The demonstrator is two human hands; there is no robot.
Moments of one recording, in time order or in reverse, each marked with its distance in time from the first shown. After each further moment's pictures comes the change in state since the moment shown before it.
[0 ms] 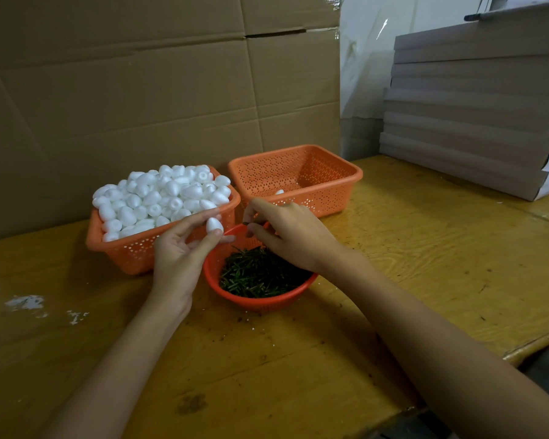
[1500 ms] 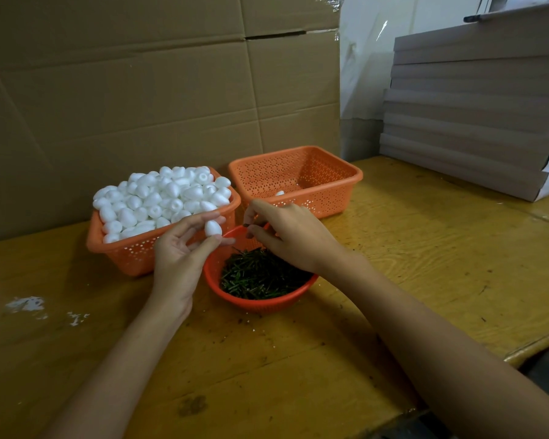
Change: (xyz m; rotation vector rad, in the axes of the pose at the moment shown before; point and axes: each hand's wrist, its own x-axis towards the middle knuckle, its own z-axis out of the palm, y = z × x) left_hand -0.003 0.009 0.002 0.000 0.009 -0.016; right_hand 0.001 0.000 0.001 -0.004 -0.005 -0.009
